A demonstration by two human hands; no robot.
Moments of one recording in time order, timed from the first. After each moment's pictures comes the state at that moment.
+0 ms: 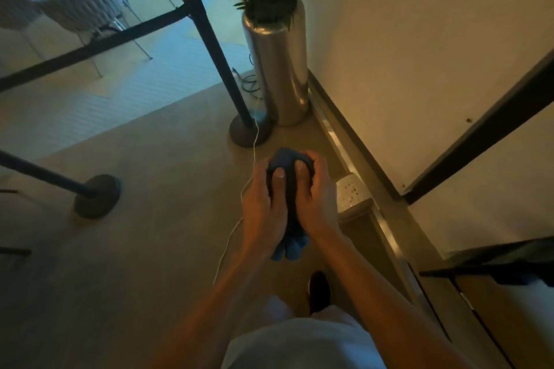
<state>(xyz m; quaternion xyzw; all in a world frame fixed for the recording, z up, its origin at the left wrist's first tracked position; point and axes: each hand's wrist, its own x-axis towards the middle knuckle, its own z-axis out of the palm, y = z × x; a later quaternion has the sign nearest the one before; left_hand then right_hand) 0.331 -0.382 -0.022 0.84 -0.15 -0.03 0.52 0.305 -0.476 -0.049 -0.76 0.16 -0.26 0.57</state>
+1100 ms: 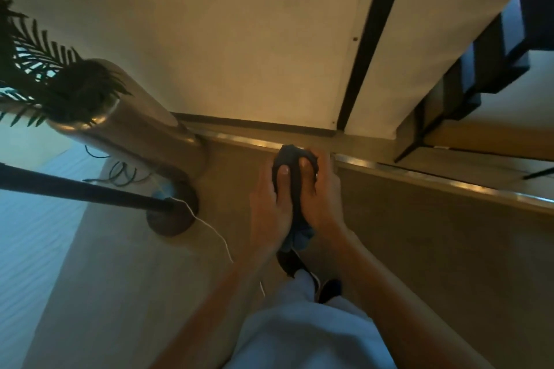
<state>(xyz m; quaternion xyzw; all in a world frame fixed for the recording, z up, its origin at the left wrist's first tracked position) 0.554 -0.416 -0.061 0.70 -0.52 -0.26 0.42 0.462 -0.446 -0.092 -0.56 0.56 -0.43 0.45</state>
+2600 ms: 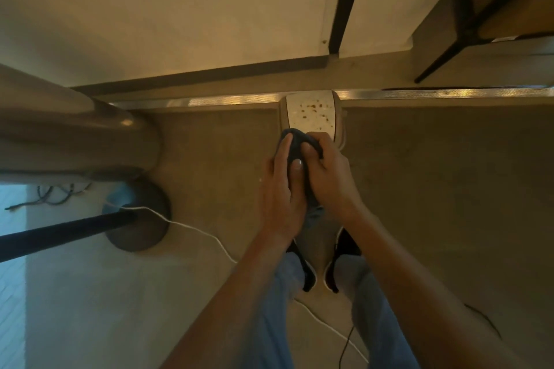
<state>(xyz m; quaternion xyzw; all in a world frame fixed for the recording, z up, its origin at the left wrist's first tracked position) 0.598 -0.486 -0.422 0.64 -0.60 -0.39 0.28 0.486 -0.513 -0.402 -0.42 0.65 -0.33 0.53</state>
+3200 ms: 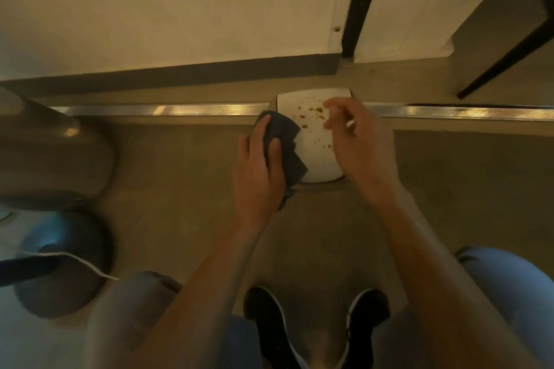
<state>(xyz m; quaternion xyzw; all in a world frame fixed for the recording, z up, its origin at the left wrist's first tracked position) 0.603 -0.590 -0.666 0.65 -0.62 -0.28 0.34 0.432 -0.613 -0.623 -0.56 0.69 -0.34 0.29</state>
